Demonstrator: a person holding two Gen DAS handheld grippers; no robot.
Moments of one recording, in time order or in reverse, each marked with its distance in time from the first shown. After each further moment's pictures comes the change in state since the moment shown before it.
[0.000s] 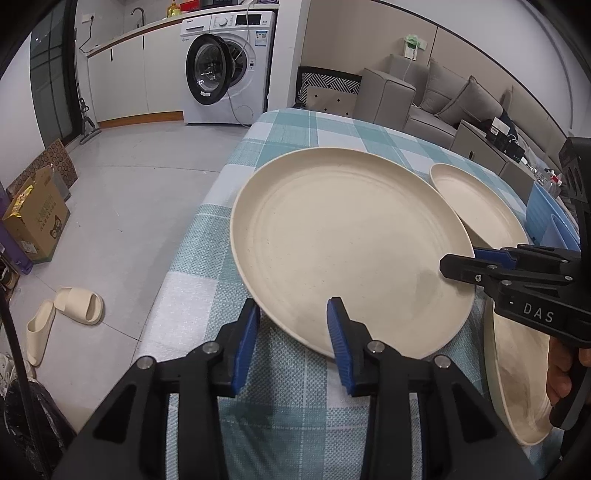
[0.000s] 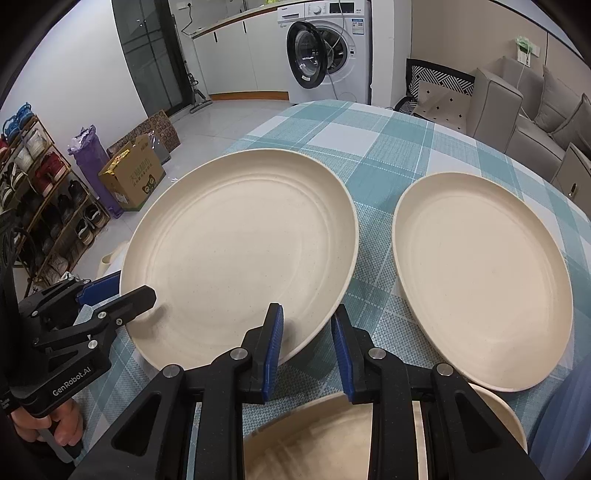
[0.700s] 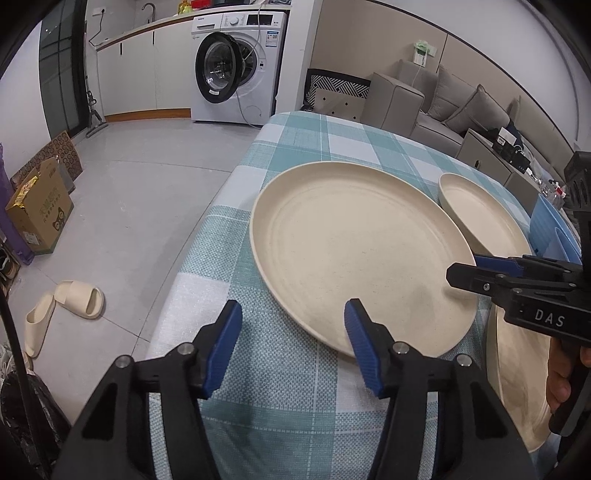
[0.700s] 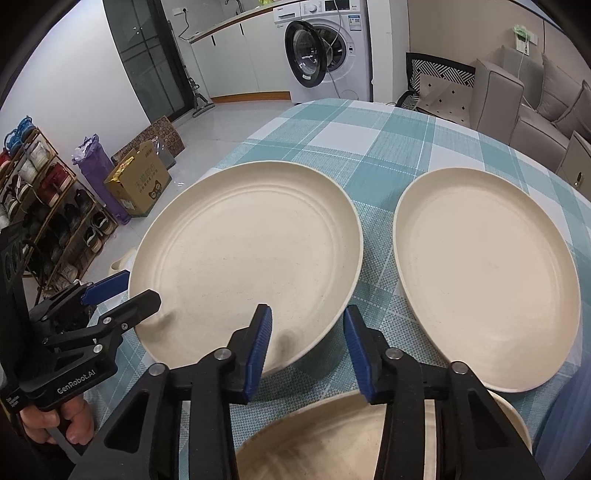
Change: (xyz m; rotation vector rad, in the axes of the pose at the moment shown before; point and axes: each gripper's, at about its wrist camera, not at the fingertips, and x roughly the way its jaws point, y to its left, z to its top) left arm 0.001 0.009 0.002 -0.042 -0.004 0.000; right arm 0.002 -0.008 0.001 0.037 0.006 0.045
